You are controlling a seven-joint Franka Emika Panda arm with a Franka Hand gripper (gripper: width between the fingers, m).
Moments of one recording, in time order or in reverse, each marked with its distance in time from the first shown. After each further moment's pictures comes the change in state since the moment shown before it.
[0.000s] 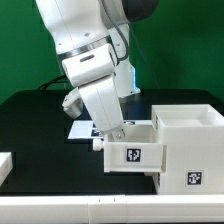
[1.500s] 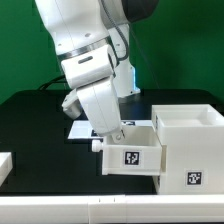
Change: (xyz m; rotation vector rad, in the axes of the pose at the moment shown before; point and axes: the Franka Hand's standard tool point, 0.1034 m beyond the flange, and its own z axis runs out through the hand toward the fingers) arm 0.000 -0.001 0.000 0.051 0.012 0.037
